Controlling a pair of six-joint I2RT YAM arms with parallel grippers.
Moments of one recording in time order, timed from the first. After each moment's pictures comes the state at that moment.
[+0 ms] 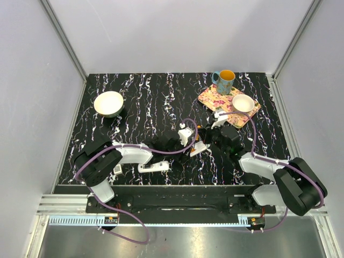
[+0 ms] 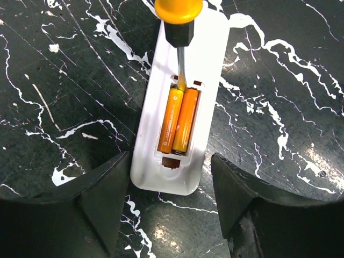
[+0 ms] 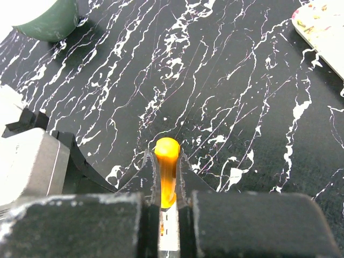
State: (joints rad) left arm -0.90 1.69 0.76 0.24 0.12 -0.18; right arm 0.57 1.29 0.42 0.65 -0.02 0.30
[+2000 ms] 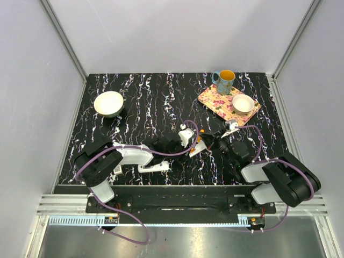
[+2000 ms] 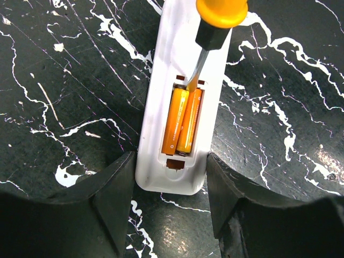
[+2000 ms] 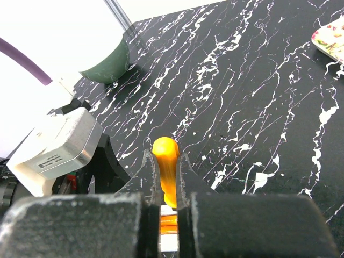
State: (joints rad) left arm -0.92 1.70 0.74 0.26 0.06 -0.16; right arm 0.53 1.39 0.15 1.29 -0.10 0.49
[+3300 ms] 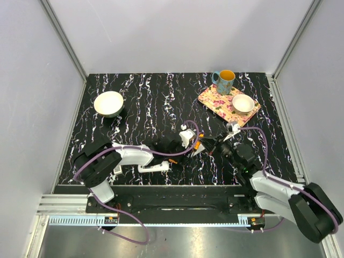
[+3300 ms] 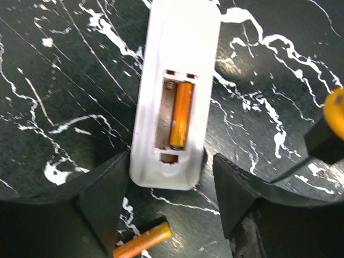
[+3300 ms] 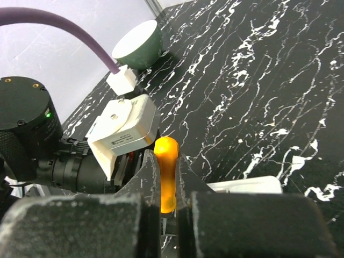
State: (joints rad) left arm -0.93 1.69 0.75 0.23 0.06 -0.18; right arm 0.56 1.04 0.14 0.95 -0.18 0.55
